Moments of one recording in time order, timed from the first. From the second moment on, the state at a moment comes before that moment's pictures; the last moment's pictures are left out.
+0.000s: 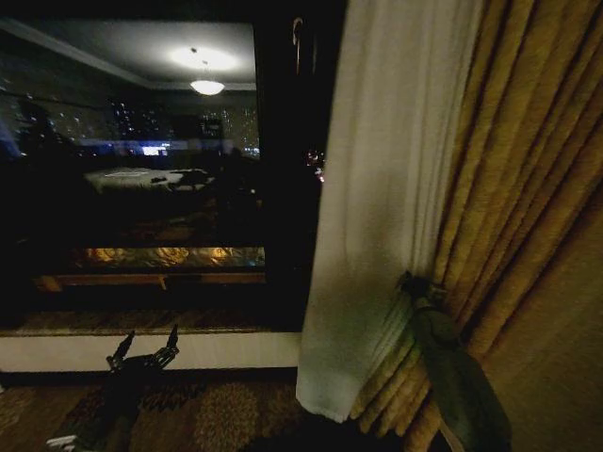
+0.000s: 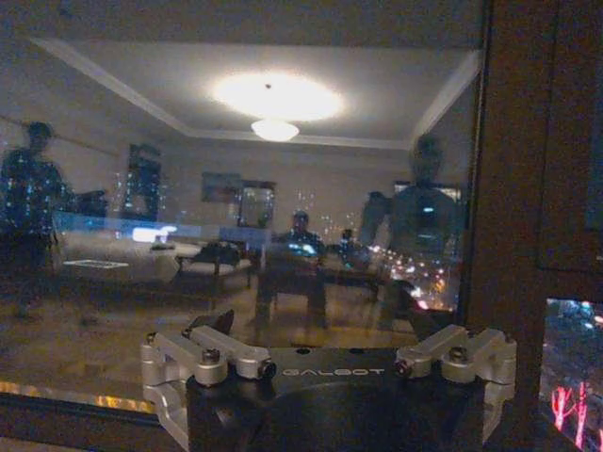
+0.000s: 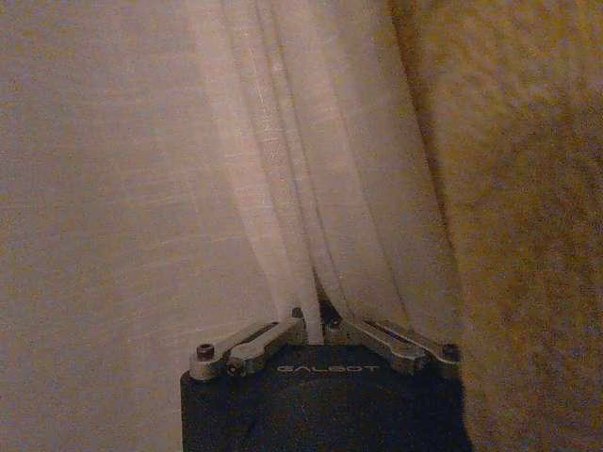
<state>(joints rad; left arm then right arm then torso) 1.76 -1.47 -0.91 -2.34 -0.39 0.08 0.07 -0.82 1.18 0.63 1.45 0.40 -0.25 0.14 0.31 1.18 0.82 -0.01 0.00</state>
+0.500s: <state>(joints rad) 1.76 -1.47 -0.91 -2.34 -0.39 0.08 0.07 -1.11 1.22 0.50 1.86 0.40 -0.35 0.05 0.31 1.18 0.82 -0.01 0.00</state>
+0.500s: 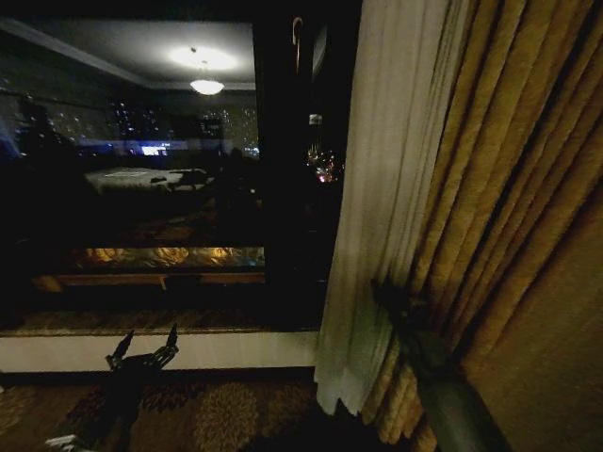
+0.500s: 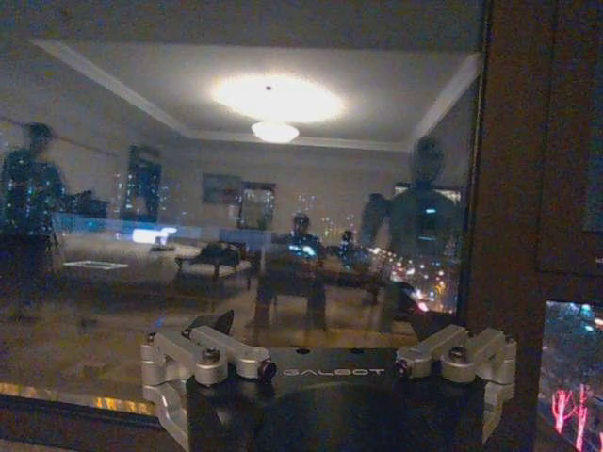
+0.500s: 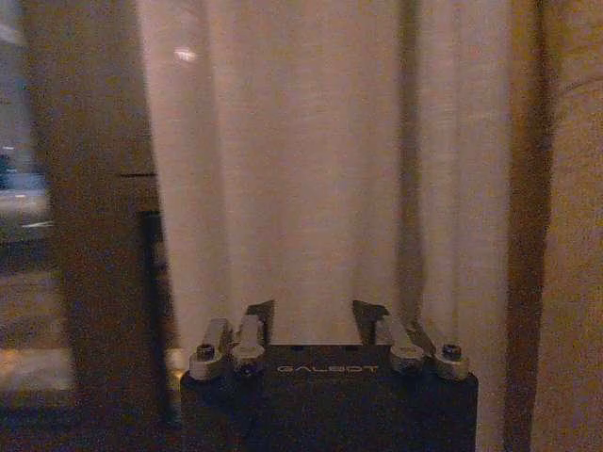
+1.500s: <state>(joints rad) 1.76 -1.49 -0.91 -2.32 -0.35 0.08 0.07 -1.06 1.29 0.27 1.99 0.40 -0.35 0.07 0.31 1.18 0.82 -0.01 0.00</state>
